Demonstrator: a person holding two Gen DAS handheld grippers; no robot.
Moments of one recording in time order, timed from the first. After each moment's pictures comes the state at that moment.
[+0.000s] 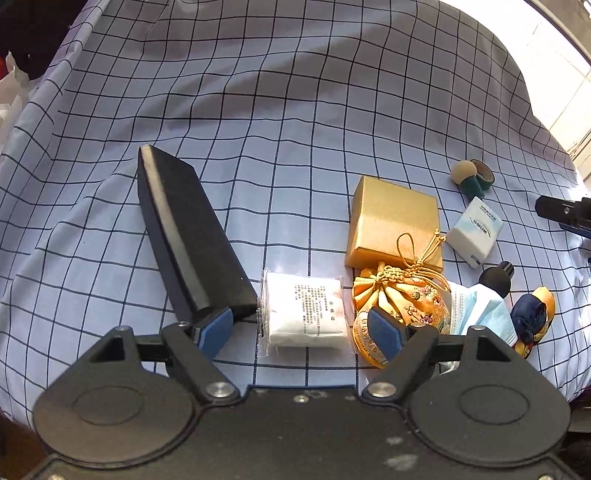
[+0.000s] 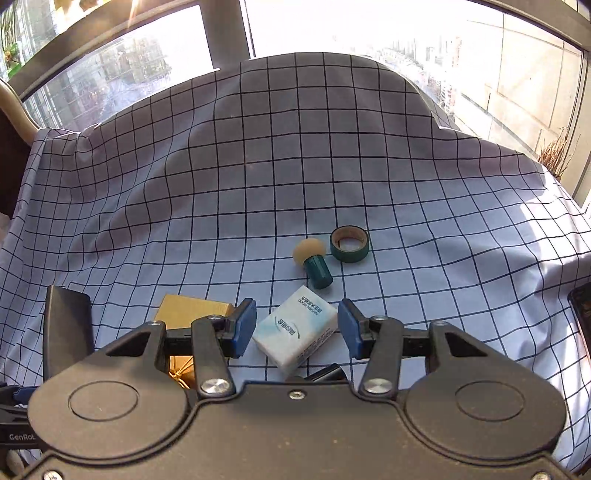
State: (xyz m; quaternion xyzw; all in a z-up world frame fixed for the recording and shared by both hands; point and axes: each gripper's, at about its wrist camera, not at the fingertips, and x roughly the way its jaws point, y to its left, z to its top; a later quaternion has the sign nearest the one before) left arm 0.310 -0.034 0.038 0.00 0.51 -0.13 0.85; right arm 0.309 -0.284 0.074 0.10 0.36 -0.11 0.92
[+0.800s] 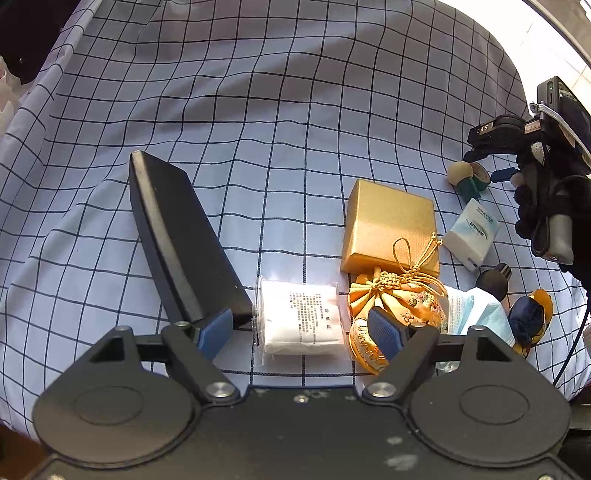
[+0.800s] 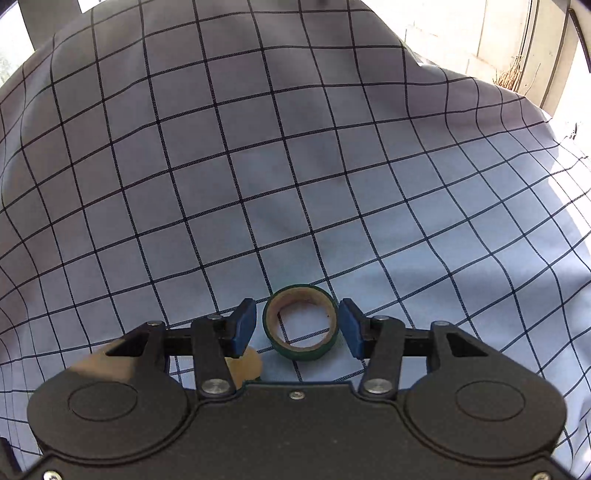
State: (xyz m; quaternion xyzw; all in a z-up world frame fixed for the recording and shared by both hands) left arm 0.316 -0.035 0.037 0.01 0.51 -0.14 0.85; right arm 0.455 -0.354 0.010 0.17 0.41 -0.24 0.86
